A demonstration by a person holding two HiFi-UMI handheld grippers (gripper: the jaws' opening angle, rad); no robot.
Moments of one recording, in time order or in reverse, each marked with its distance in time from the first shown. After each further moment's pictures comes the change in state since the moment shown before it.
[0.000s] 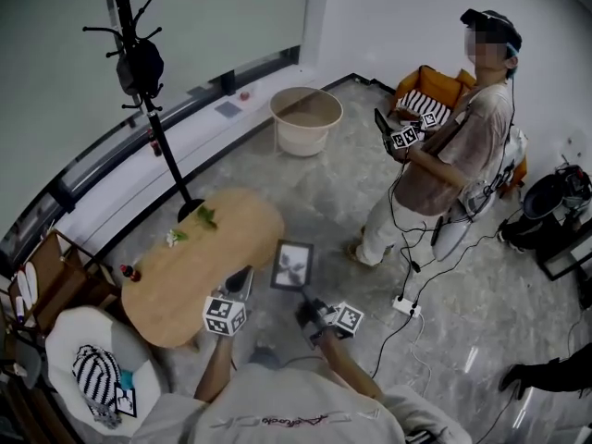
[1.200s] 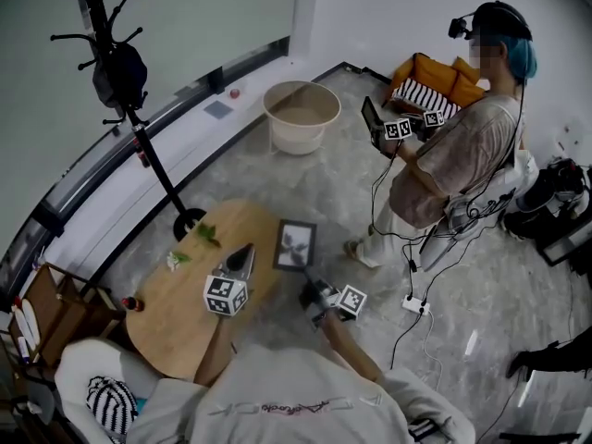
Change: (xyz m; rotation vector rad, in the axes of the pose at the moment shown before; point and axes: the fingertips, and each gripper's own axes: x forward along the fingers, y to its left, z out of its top) left arm 0.133 0.166 0.039 0.024 -0.022 -0.072; right arm 0.191 -0.027 0.064 -0.028 -0.076 0.015
